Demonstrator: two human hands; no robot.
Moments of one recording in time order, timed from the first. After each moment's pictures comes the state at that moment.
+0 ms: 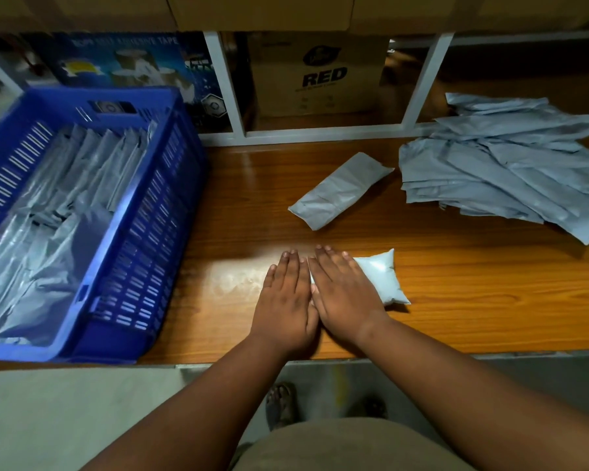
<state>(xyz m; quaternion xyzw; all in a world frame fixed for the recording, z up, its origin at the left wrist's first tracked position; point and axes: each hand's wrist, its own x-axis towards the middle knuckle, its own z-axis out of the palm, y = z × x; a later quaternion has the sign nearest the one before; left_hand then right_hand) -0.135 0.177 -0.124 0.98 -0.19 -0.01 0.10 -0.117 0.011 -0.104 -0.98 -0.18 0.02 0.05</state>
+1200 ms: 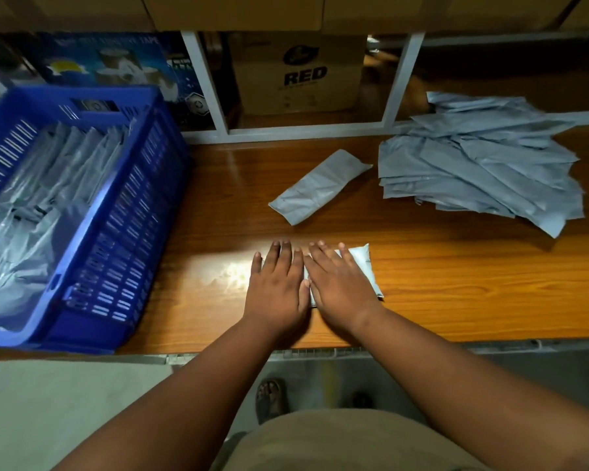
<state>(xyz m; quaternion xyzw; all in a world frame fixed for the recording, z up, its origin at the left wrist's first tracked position) -0.125 0.141 -0.103 0.99 -0.16 -0.03 0.05 -0.119 -0.030 -0.100 -0.98 -0.20 0.03 0.08</state>
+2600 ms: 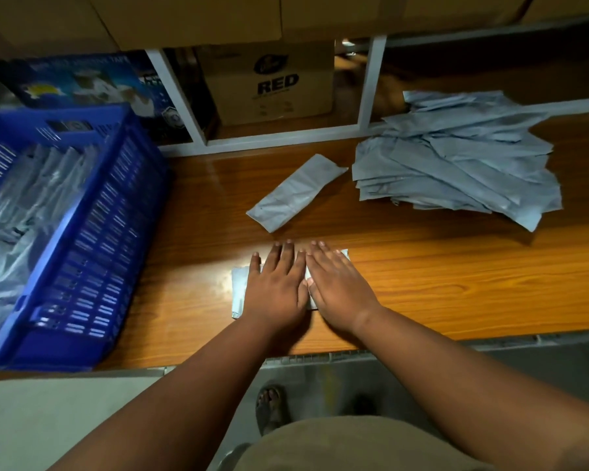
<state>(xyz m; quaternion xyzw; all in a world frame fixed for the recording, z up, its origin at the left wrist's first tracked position) -0.110 0.098 -0.103 0.98 -0.18 -0.04 0.02 -0.116 -0.079 -0.107 -0.97 -0.17 0.07 0.13</state>
